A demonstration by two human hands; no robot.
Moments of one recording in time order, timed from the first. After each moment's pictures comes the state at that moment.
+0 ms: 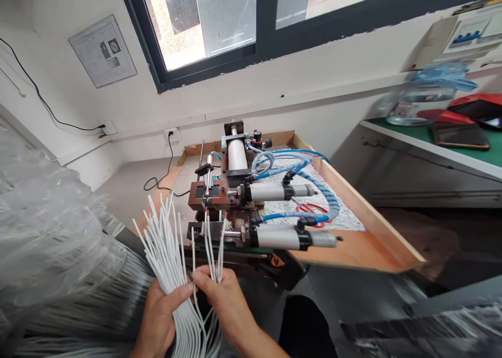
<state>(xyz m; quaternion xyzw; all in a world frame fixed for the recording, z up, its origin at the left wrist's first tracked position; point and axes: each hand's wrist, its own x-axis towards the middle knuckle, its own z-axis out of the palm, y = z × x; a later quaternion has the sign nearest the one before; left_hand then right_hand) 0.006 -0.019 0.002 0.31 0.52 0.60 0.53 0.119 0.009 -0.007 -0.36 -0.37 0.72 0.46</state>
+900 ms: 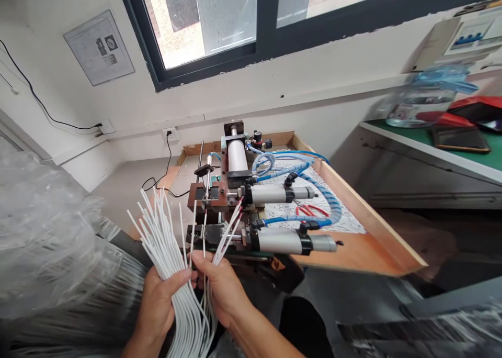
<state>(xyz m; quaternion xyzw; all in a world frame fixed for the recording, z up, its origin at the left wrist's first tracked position) 0.012 0.005 0.015 0.28 0.51 0.61 0.53 0.111 0.033 0.008 -0.33 -0.18 0.80 0.46</state>
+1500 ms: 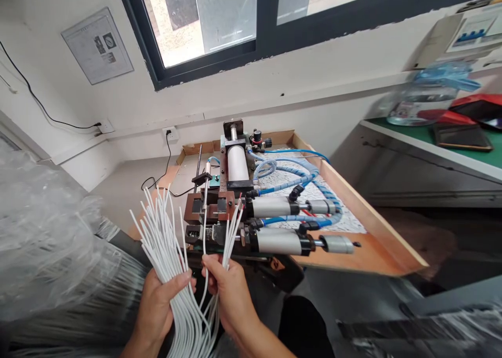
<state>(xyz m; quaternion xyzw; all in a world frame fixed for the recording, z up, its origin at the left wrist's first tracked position) 0.006 0.001 0.008 0.29 0.52 0.60 0.53 0.118 0.027 -0.006 -0.40 -0.23 0.71 0.53</state>
